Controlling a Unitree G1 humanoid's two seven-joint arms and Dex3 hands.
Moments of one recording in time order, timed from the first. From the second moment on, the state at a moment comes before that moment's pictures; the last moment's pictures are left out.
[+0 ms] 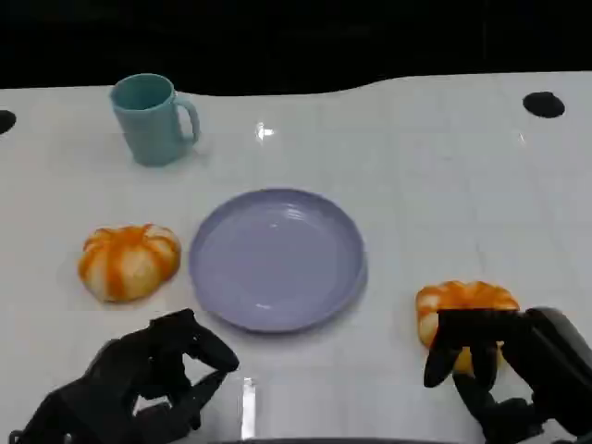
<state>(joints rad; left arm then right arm) 0.23 0.20 -0.07 -0.19 0.03 -0.02 -0.23 0.12 -0.27 0.13 -0.05 -0.42 -0.47 0.00</state>
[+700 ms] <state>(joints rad) 0.23 0.20 -0.07 -0.18 0.02 -0.03 -0.23 0.12 -0.27 0.13 -0.05 -0.42 -0.47 0.00</state>
